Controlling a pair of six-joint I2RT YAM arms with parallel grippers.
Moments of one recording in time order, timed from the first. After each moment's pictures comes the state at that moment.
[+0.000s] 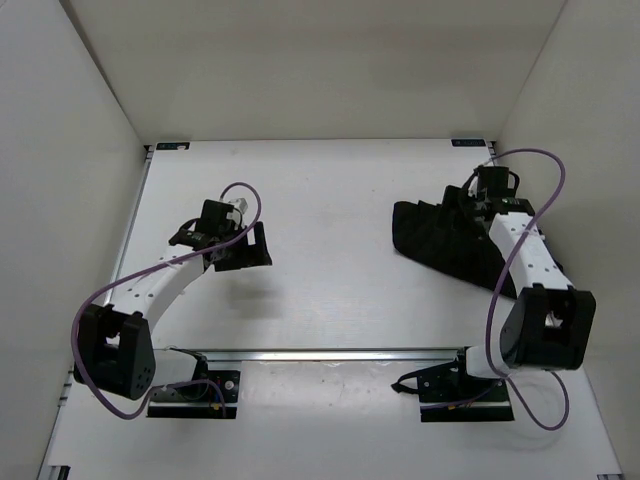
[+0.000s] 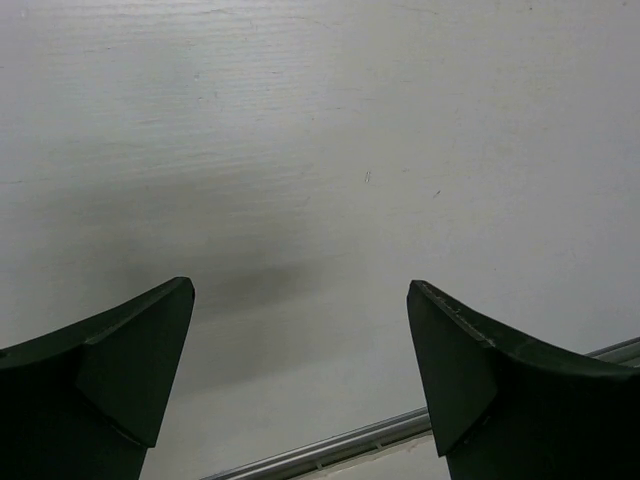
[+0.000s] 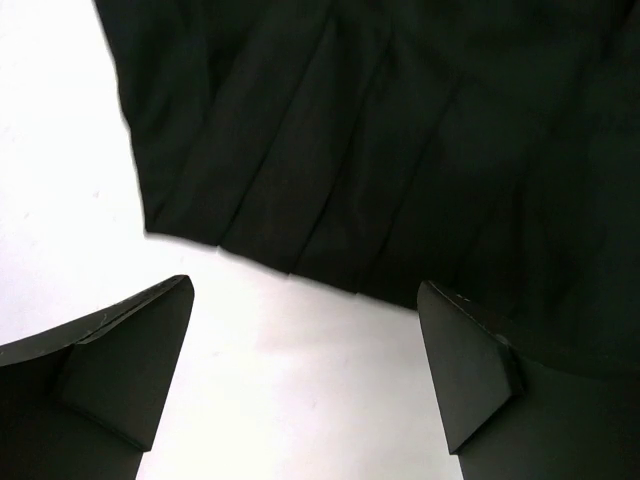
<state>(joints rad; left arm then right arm) -0.28 1.30 0.86 -0.53 0.17 -0.36 -0.08 1.40 1.11 -0.65 -0.03 0.21</state>
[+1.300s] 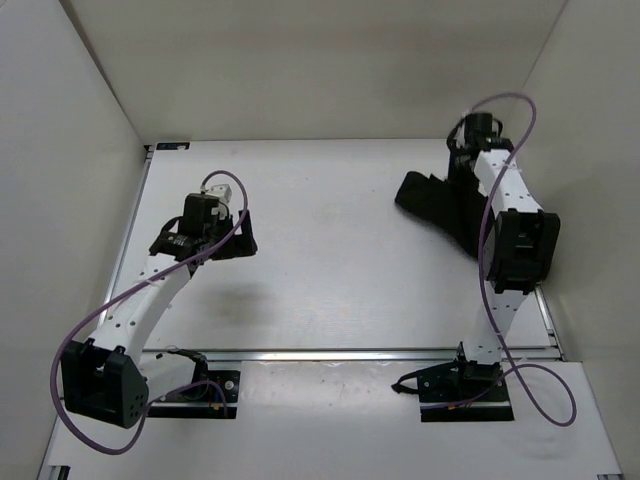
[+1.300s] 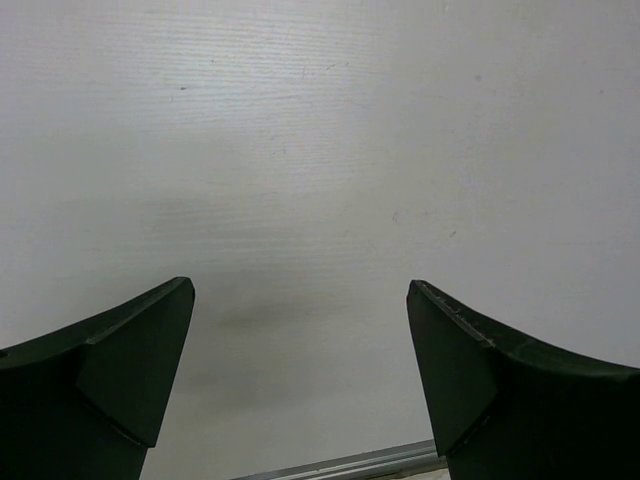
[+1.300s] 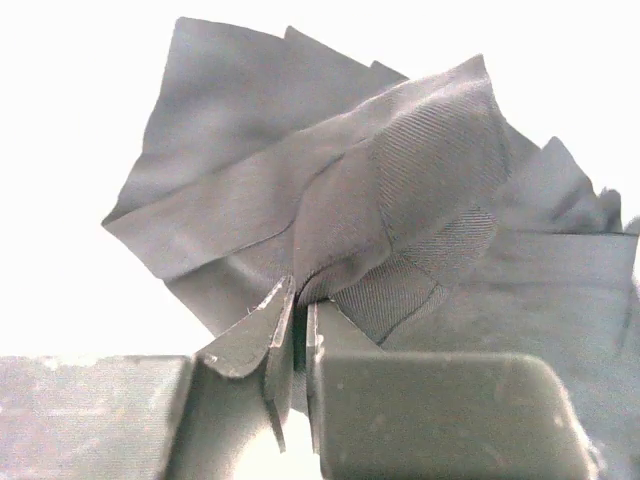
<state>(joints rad) -0.26 1.15 0.92 -0.61 0.02 -0.31 -0.06 1.97 1.70 -0.73 0.06 0.05</state>
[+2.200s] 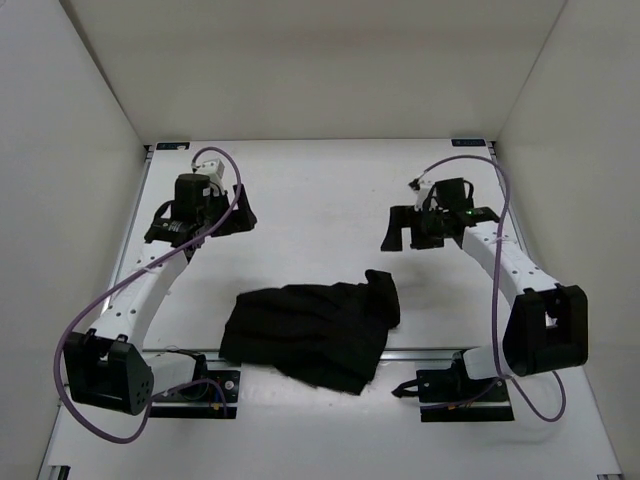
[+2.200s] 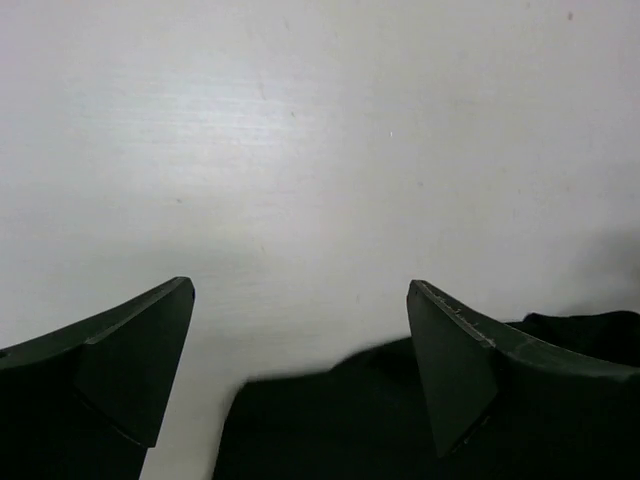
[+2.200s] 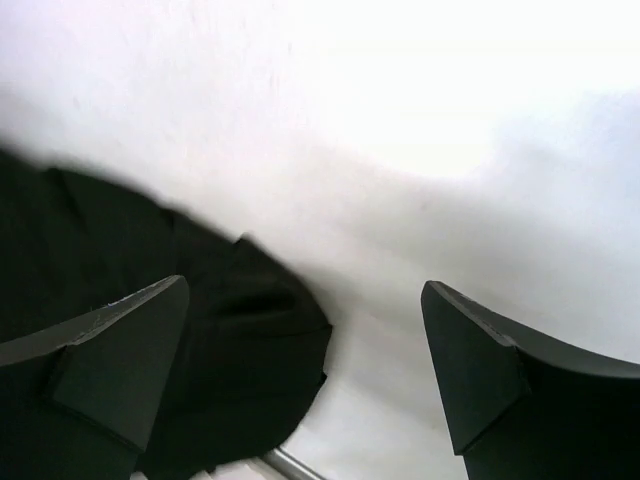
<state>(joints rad) -0.20 1.21 1.04 -0.48 0.06 -0.31 0.20 1.41 1.01 -0.58 -0.44 0.09</state>
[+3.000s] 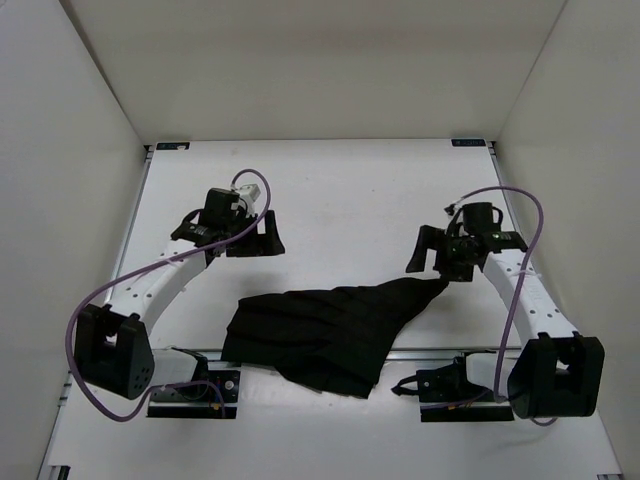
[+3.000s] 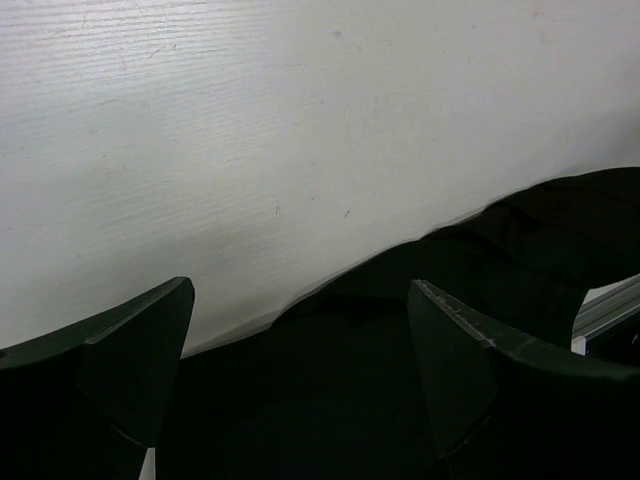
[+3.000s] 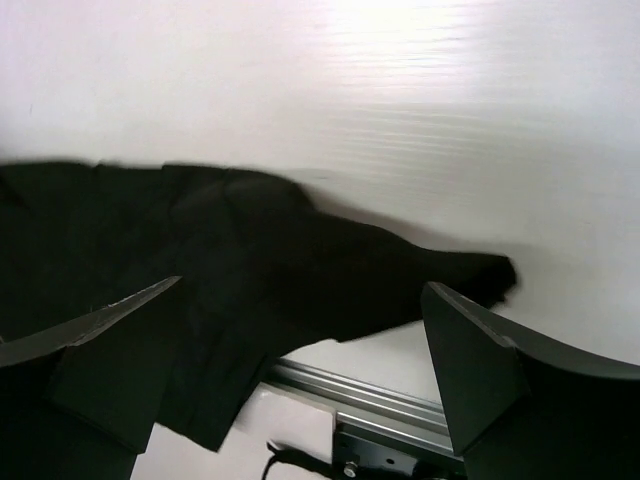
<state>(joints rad) -0.33 1.30 0.94 -0.49 0.25 -0.33 0.08 1.17 0.88 -0.79 -0.33 0.20</state>
